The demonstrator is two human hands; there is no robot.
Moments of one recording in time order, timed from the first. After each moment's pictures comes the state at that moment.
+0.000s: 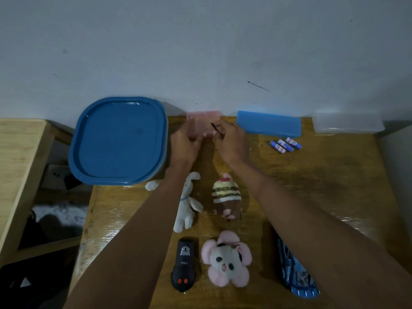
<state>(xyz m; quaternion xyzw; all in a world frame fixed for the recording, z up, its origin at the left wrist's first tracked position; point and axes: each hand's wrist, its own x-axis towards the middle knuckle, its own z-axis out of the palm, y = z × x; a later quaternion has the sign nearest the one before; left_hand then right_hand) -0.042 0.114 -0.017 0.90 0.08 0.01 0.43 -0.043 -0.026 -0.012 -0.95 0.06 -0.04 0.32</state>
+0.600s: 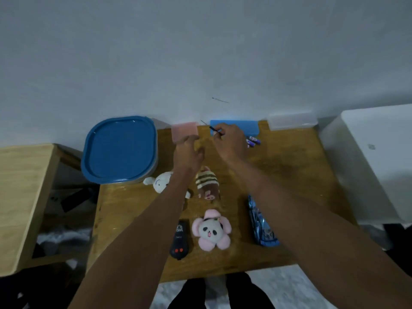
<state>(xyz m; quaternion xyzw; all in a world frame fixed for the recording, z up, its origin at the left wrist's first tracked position) -0.112 0.067 0.068 0.94 0.00 -0.03 0.34 -0.106 -0.068 0.090 -0.93 0.13 -0.07 0.33</state>
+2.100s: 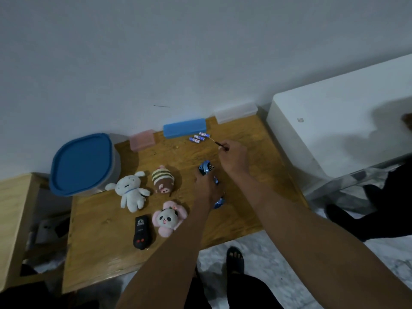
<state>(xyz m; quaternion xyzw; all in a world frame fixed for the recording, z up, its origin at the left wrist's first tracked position) -0.278 -0.109 0.054 0.93 -0.06 -0.18 0.32 -0.248 -0.224 0.098 -0.86 0.26 -0.09 0.43</state>
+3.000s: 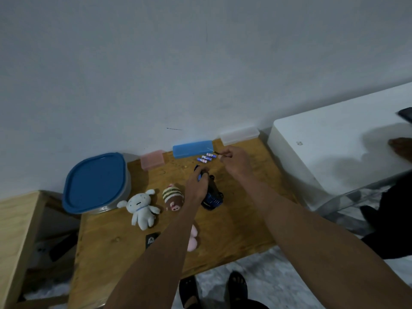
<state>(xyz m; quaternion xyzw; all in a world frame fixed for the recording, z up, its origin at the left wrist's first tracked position) -0.229 -0.062 0.113 0.83 -0.01 -0.15 0.53 -0.226 -0.210 0.154 -0.85 0.21 -0.07 0.48</state>
